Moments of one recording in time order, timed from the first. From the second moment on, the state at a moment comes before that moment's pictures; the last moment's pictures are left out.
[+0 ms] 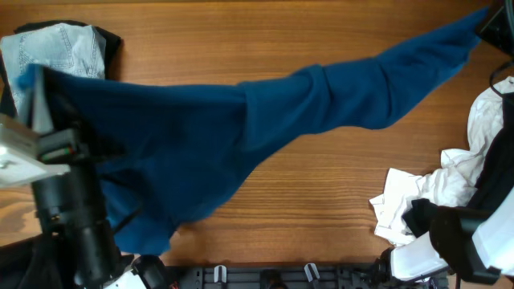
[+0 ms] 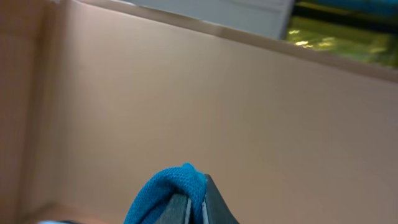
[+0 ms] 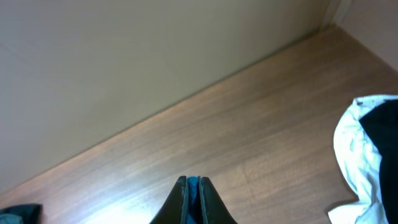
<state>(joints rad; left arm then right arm) -0.98 0.78 1.28 0.20 -1.16 0.37 -0.13 1.75 2.71 -1.59 0.00 0.37</state>
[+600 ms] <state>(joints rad) -0.74 1.03 1.29 -0.22 -1.26 0.18 -0.13 1.97 2.71 -1.61 -0.04 0.37</state>
